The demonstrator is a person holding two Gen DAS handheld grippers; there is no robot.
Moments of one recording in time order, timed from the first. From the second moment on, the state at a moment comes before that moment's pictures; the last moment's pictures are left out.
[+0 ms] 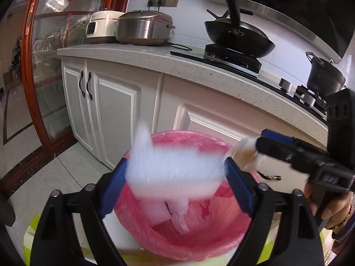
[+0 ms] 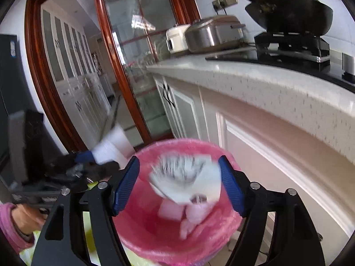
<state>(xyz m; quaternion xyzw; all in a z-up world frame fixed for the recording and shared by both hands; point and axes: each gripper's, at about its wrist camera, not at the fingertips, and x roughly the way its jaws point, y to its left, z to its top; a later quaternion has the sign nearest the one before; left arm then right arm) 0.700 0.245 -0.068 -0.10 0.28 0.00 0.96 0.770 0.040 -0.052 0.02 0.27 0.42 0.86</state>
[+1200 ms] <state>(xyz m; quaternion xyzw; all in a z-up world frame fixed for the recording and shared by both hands) 0.226 0.135 -0.077 -0.10 0.26 0.09 0.96 0.335 -0.183 -0.087 0.03 0.30 0.32 0.90</state>
